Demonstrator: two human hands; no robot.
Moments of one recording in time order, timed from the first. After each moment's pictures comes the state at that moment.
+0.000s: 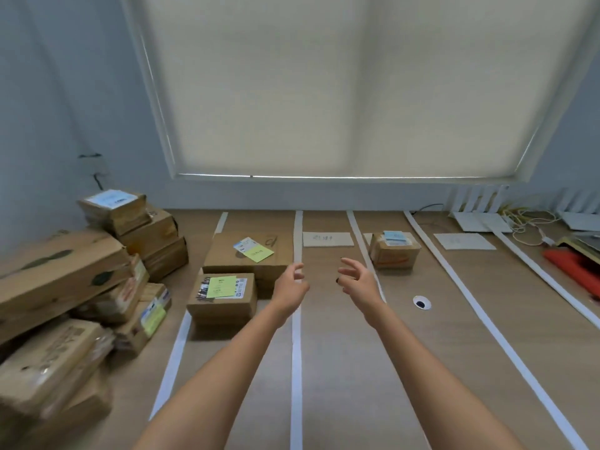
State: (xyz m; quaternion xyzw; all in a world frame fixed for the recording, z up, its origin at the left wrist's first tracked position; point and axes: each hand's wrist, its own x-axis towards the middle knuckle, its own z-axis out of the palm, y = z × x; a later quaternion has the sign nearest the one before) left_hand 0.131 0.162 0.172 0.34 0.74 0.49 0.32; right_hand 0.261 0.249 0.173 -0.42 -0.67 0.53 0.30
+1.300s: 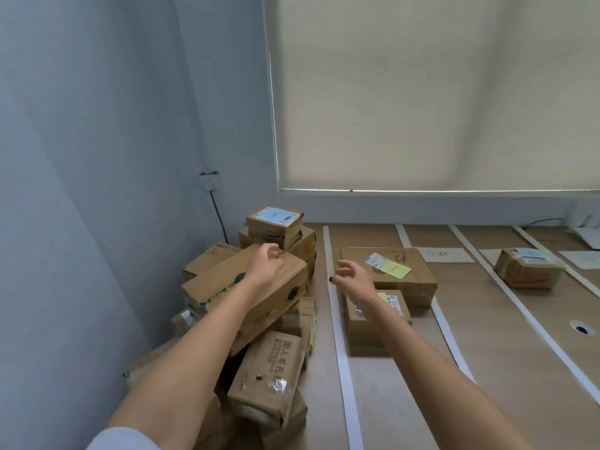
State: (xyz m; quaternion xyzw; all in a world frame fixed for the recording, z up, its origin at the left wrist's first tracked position) left_hand -0.280 -0.086 0.233 0.32 0.80 0.48 0.18; right_hand -0.105 0.022 0.204 -0.36 -0.71 0.55 0.25
